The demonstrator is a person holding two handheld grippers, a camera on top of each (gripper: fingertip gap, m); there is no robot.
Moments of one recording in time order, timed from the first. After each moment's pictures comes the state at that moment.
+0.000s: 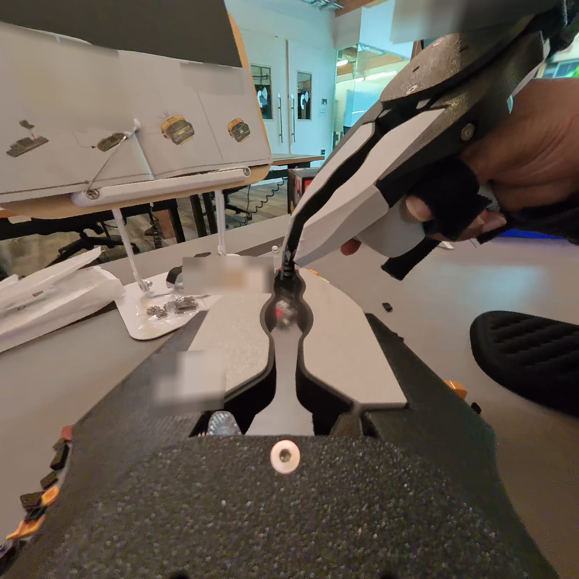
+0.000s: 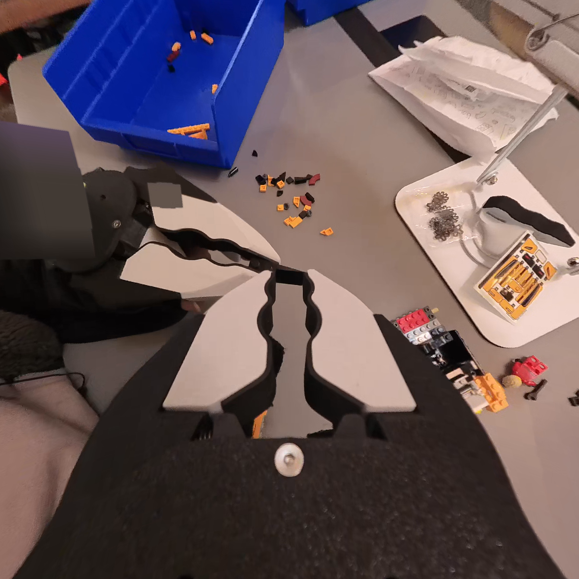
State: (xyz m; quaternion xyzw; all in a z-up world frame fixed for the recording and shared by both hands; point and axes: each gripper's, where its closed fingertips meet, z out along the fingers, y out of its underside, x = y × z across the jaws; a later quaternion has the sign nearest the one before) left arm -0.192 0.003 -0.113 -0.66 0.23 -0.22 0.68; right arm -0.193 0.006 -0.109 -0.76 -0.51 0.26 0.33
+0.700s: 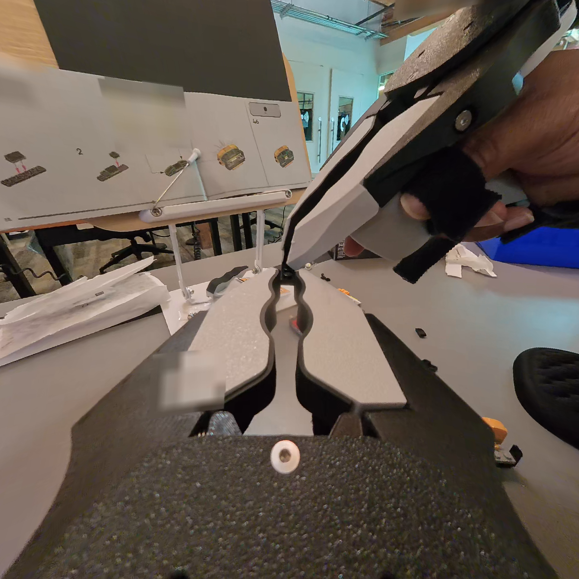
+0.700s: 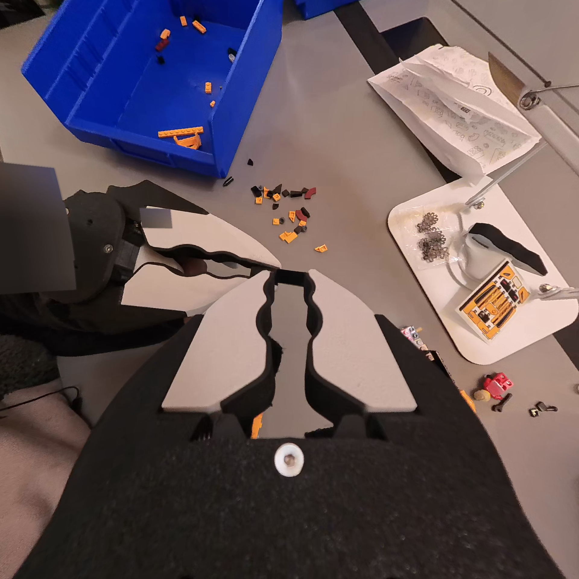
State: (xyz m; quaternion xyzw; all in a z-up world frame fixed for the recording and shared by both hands) left arm -0.215 0.012 -0.096 -0.65 0.18 -0.18 0.71; right arm -0.220 0.015 -0.093 -0.76 -0.53 0.22 0.31
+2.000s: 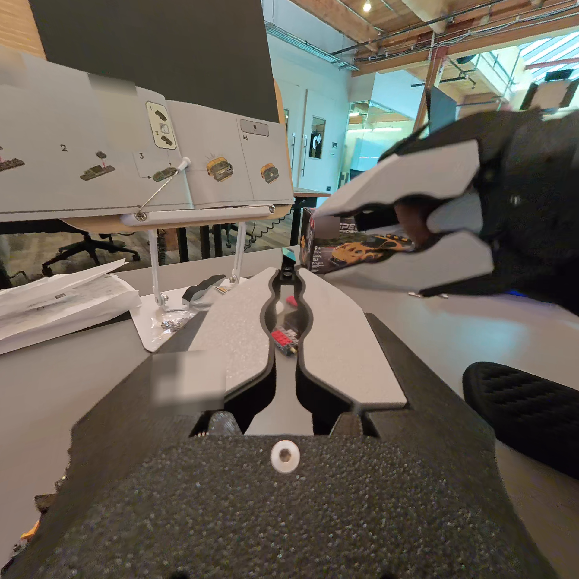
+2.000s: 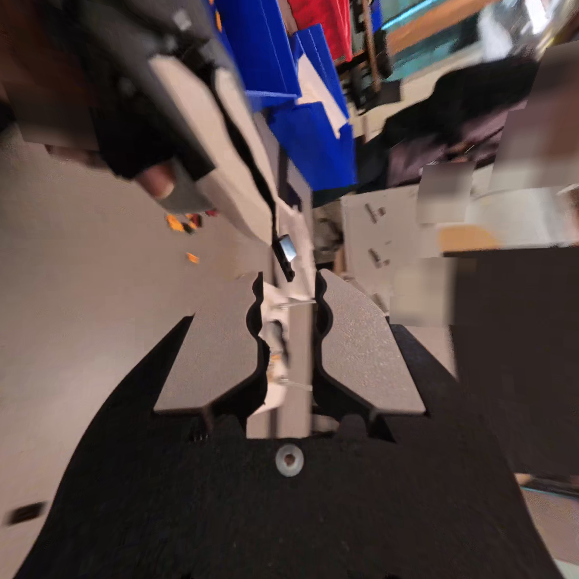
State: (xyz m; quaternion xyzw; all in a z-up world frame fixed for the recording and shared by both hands) left arm -0.219 0.008 -0.080 -0.64 0.17 -0.26 0.70; right arm -0.203 0.007 -0.070 -0.37 -0.72 -0.07 0.58
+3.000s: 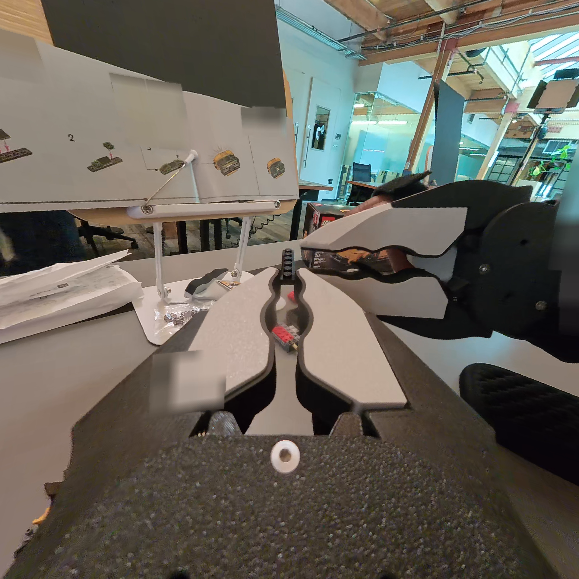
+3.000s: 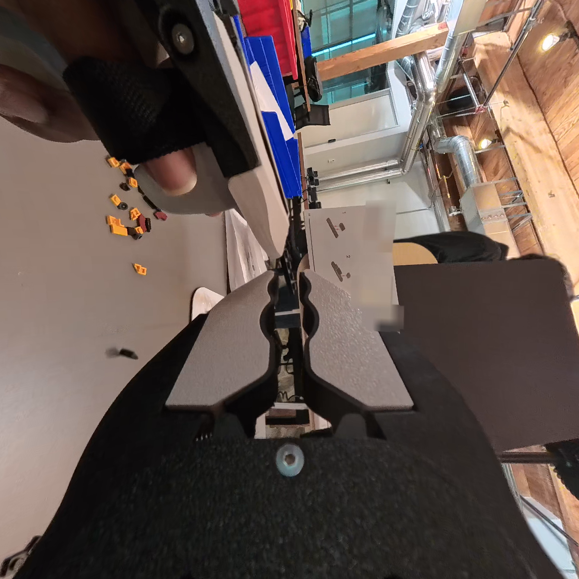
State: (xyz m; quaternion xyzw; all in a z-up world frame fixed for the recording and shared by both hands) left arm -0.226 0.011 -0.079 -0.66 0.16 -0.26 0.69; right arm -0.219 0.016 -0.075 -0.31 -0.68 -0.14 0.66
